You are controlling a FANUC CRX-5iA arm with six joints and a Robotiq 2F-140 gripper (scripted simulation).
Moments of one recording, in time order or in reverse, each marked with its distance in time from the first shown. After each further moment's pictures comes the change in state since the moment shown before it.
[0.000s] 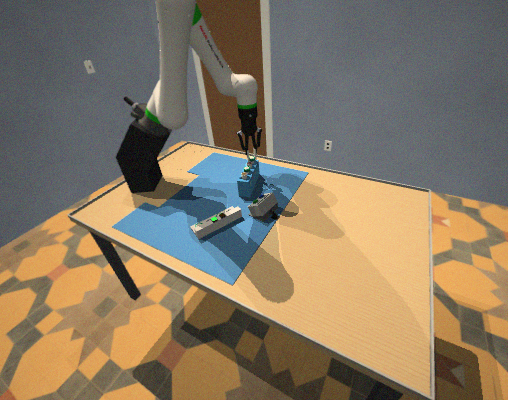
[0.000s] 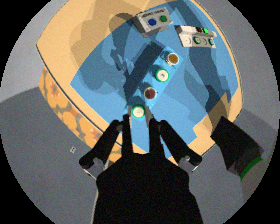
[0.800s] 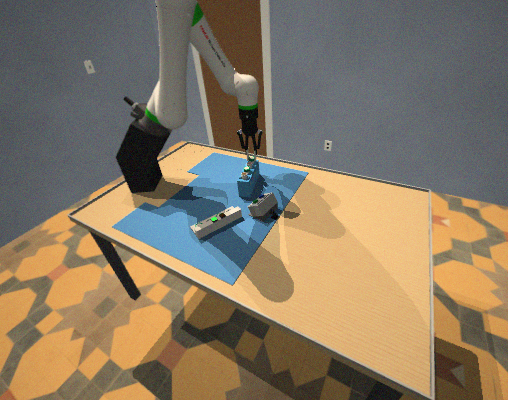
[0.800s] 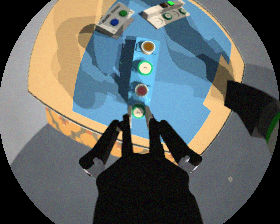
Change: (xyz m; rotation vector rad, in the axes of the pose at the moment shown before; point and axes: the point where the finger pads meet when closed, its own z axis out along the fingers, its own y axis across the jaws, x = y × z) arm 0.001 0.000 0.000 -0.012 -0.032 0.415
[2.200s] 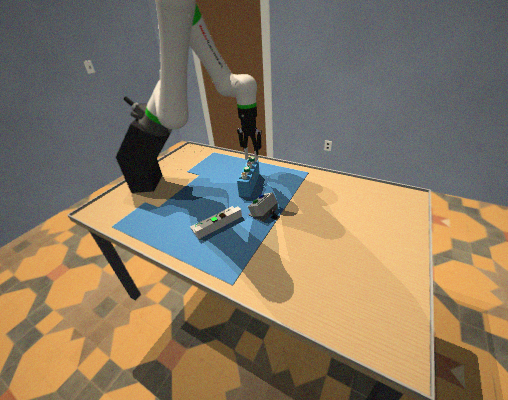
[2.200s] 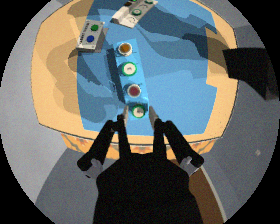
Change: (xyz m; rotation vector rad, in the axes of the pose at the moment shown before) arm 0.000 0.000 0.000 0.032 0.035 0.335
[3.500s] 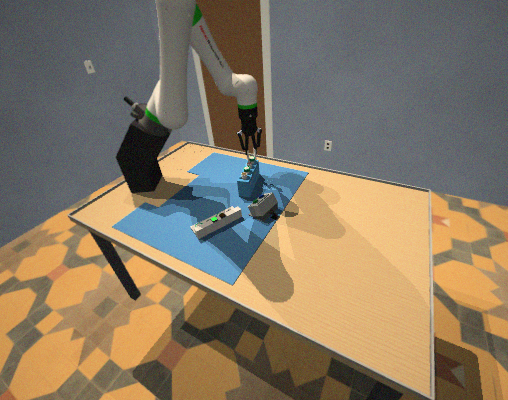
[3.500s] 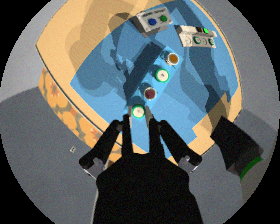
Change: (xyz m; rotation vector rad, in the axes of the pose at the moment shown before) arm 0.000 0.000 0.000 -0.011 -0.015 -0.751
